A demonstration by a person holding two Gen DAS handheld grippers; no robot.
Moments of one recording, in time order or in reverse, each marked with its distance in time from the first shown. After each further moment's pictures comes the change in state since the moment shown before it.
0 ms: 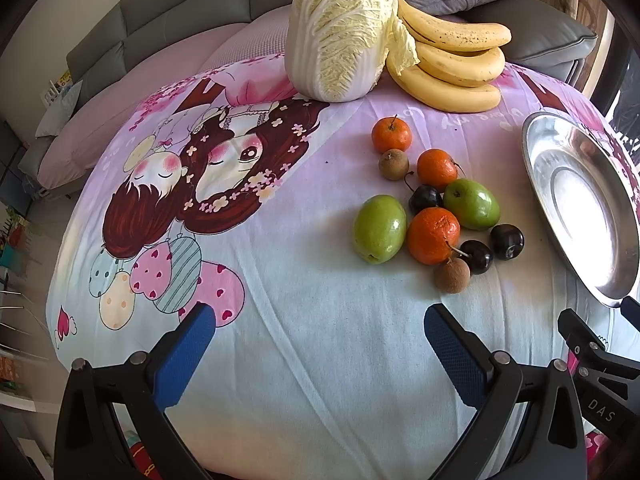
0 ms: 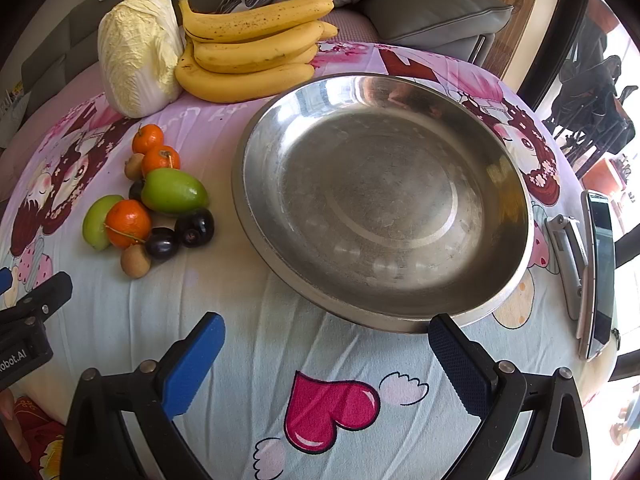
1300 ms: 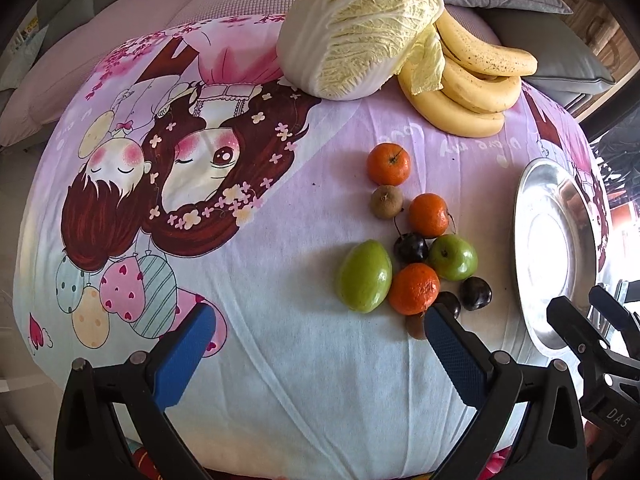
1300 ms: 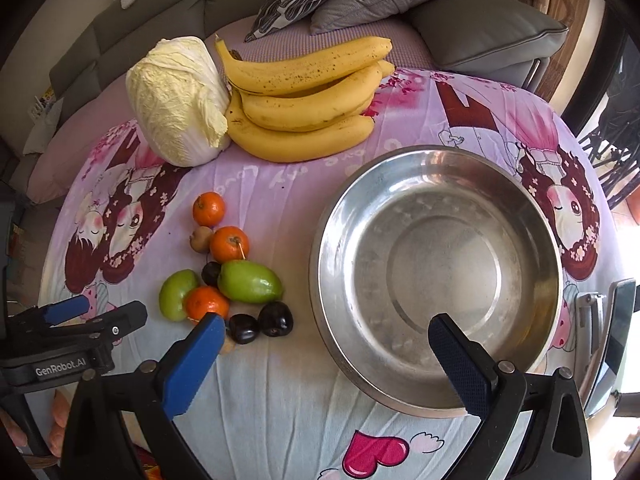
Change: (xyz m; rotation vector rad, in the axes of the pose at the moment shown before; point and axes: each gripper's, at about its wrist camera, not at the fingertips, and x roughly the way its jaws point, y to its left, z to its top) left arm 0.017 0.028 0.071 -0.093 0.224 -0.212; right arm -0.025 0.020 0.092 -0.038 0.059 0.172
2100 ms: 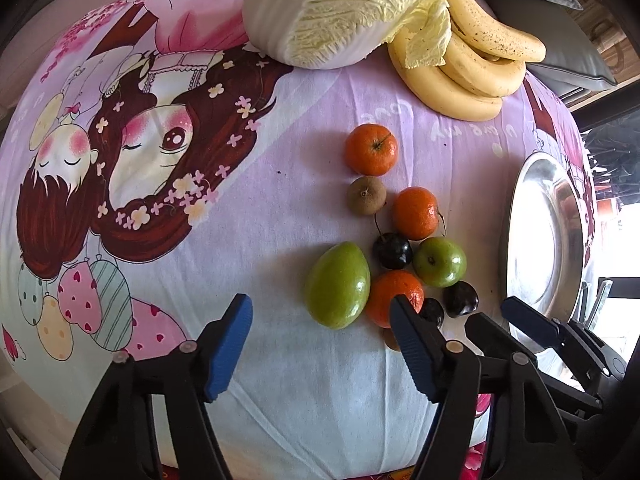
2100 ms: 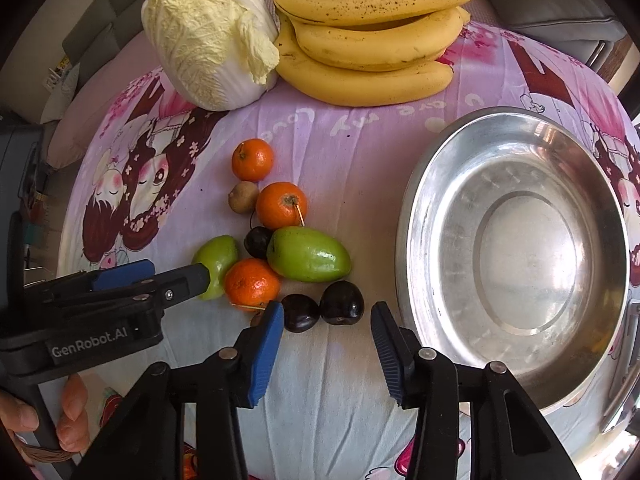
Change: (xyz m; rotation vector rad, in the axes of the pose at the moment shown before) left arm 0.037 -0.007 0.020 0.001 0.149 -0.098; right arm 0.052 0.035 0.004 -0.046 0.229 0.100
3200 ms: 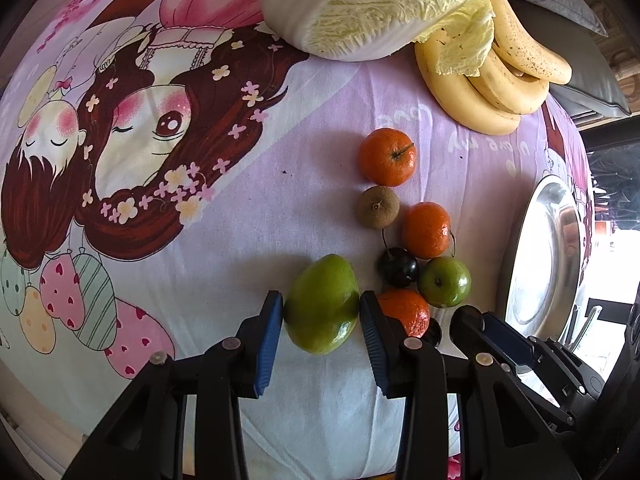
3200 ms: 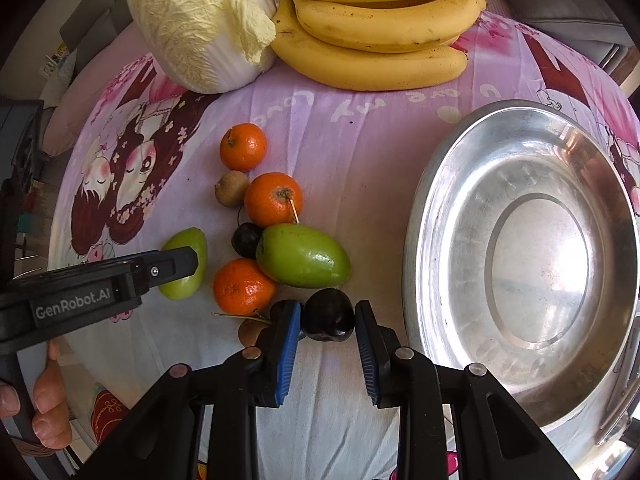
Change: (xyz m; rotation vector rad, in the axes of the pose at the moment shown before) left arm 0.025 0.018 0.016 -0.087 0.037 -0.043; right arm 0.016 0.004 0.007 -0.019 0.031 -0.003
